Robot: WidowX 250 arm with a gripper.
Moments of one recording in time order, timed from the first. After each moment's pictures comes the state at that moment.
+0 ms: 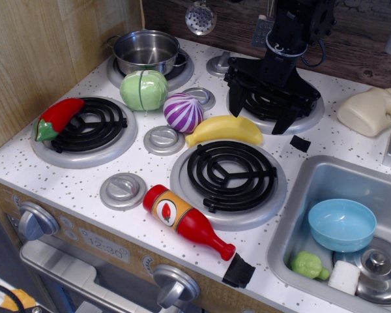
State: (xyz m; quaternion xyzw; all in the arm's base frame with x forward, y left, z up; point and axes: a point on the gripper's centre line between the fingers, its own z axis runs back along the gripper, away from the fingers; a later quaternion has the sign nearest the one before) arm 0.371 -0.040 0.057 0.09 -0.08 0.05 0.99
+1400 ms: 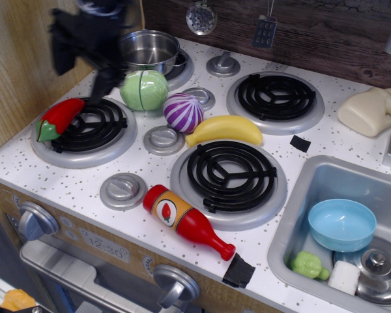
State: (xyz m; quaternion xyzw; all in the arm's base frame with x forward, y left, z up) arm 0.279 0.154 0.086 0.18 -0.01 -0.02 0.98
